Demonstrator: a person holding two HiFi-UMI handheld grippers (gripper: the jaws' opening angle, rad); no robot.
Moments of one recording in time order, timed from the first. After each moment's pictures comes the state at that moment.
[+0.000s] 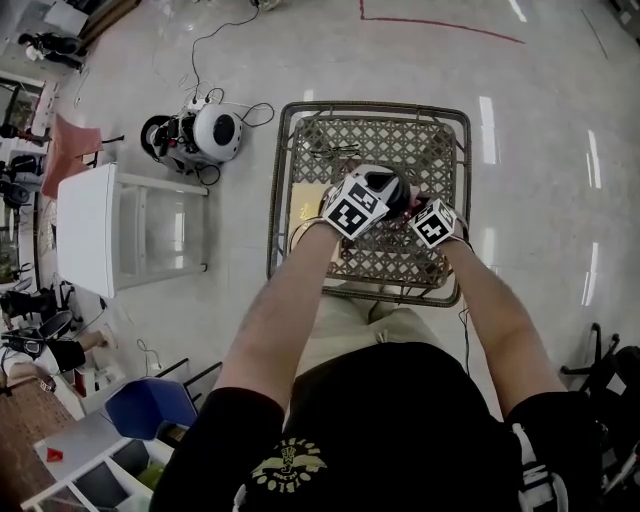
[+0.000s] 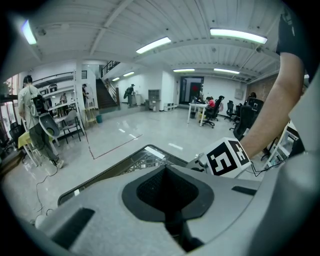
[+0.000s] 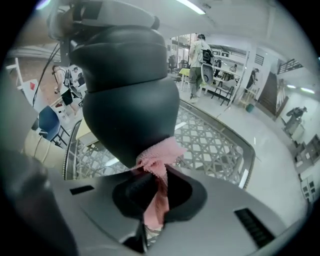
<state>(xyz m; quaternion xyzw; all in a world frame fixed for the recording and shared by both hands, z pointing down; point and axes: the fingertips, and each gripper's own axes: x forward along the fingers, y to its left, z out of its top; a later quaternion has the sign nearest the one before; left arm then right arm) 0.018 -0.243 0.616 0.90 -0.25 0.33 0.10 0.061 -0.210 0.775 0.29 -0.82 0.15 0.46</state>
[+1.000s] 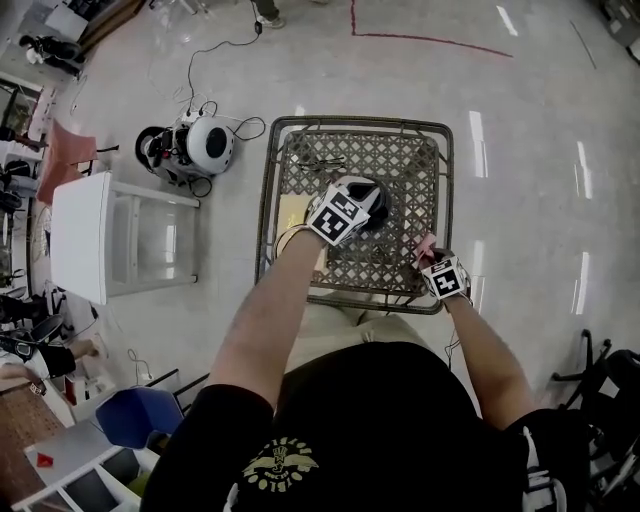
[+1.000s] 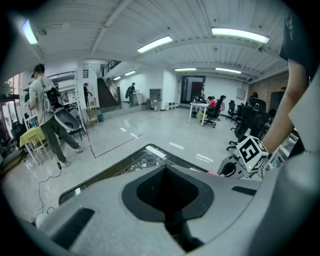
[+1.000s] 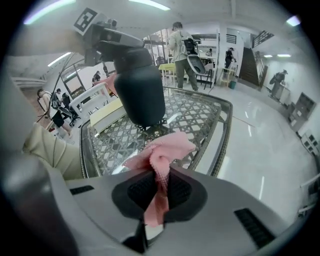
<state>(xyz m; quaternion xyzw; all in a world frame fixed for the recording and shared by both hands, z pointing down) 0.019 -0.242 0.618 0.90 -0.26 0.33 0.11 0.151 -0.093 0.792 0.36 -0.79 0.27 0.43</state>
